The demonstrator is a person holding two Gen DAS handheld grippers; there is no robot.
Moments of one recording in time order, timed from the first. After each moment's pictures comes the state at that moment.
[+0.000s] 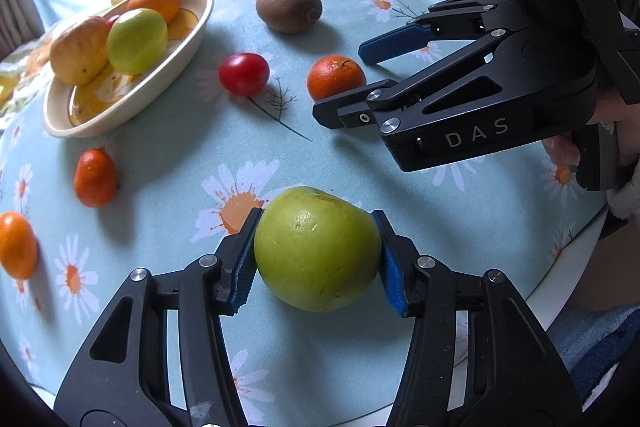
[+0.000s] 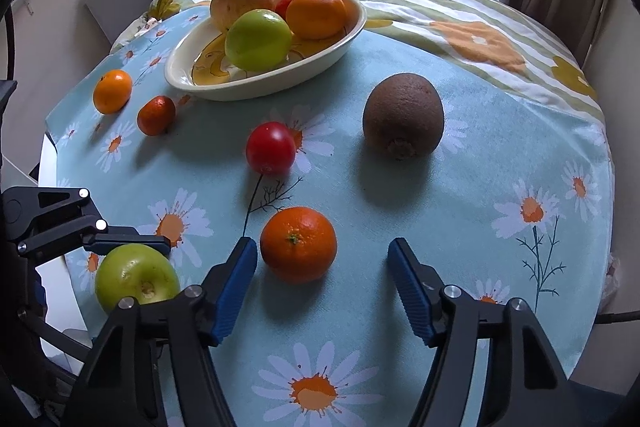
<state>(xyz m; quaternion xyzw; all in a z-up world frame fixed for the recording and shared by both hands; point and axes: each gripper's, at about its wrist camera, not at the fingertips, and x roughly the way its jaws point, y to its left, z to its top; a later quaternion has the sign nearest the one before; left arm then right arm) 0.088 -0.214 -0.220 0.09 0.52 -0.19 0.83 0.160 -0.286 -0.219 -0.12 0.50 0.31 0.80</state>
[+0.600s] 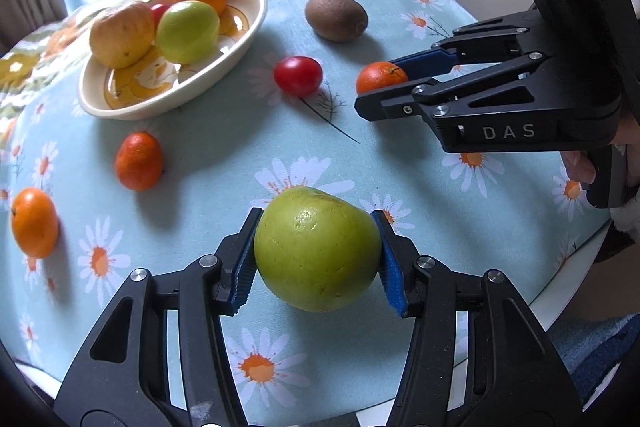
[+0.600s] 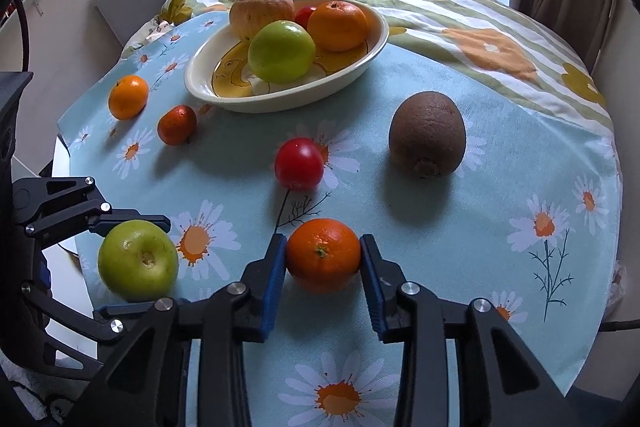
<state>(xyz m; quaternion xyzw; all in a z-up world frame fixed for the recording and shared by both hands) 0.086 -0.185 -0.208 0.07 0.52 -0.15 0.84 0.157 -0.275 -0.209 -0.11 0.49 0.33 0.80</state>
